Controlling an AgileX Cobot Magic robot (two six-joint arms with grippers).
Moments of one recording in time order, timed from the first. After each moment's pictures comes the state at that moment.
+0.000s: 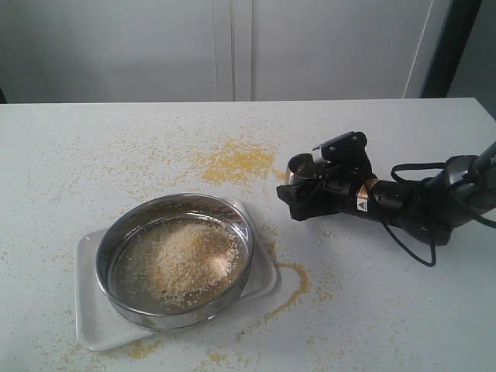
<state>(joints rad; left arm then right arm) 0.05 0.00 0.02 -0.10 0.42 0.13 0.19 2.19 -0.98 -0.71 -0.79 0.37</state>
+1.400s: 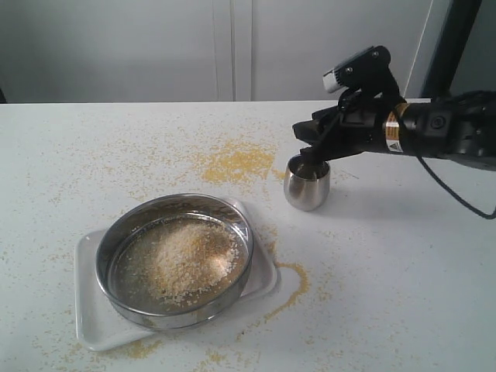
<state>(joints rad) 0.05 0.00 0.02 -0.10 0.42 0.13 0.19 1.75 -0.98 -1.17 -0.53 0.82</state>
